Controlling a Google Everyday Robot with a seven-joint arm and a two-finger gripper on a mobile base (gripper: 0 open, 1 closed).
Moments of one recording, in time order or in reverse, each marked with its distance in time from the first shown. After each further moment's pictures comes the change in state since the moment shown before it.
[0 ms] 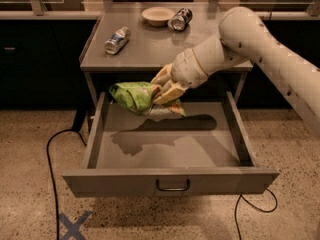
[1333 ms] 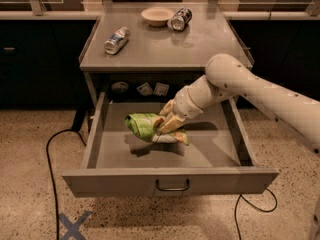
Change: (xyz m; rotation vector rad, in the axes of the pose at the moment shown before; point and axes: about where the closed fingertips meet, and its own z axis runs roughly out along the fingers) arm 0.110 0.038 0.068 0.008 0.180 0.239
